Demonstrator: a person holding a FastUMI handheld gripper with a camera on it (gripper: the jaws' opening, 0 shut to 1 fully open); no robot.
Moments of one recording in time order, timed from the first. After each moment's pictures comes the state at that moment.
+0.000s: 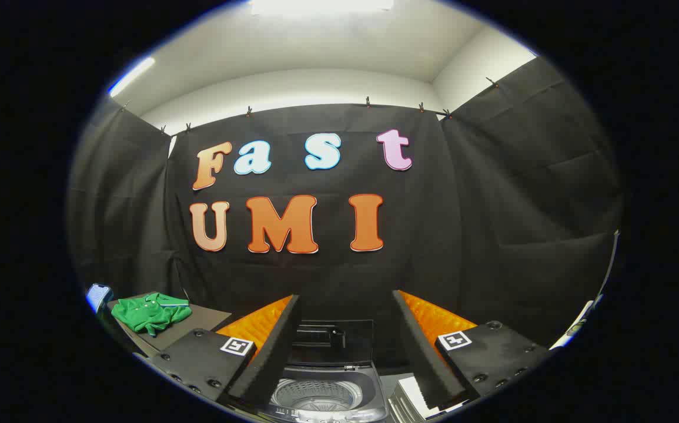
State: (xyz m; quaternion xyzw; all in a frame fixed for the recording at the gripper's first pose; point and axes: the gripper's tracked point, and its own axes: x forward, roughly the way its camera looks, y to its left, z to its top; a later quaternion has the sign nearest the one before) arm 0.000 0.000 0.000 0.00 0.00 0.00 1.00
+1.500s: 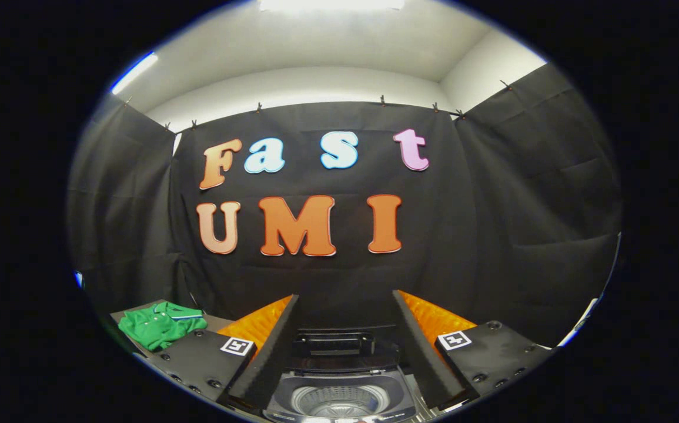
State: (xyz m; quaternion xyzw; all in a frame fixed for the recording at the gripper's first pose) arm 0.037 0.114 0.014 -0.01 0.00 0.03 1.00
